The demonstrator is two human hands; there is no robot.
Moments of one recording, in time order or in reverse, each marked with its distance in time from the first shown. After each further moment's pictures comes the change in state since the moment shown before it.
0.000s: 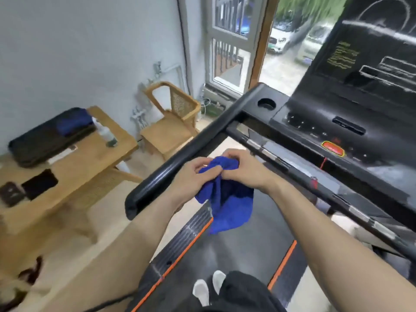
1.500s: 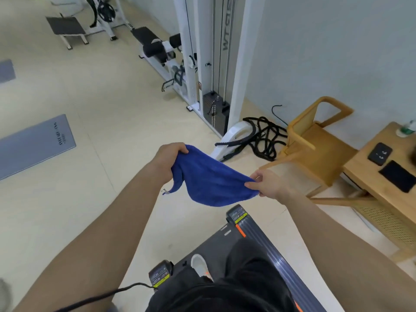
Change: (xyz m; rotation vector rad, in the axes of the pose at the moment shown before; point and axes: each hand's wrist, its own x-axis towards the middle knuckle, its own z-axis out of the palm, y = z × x) left_hand -0.845 -0.284 -0.266 -1.003 1.920 -0.267; right_hand -0.199 -0.185 0.829 -0.642 -1.376 -0.344
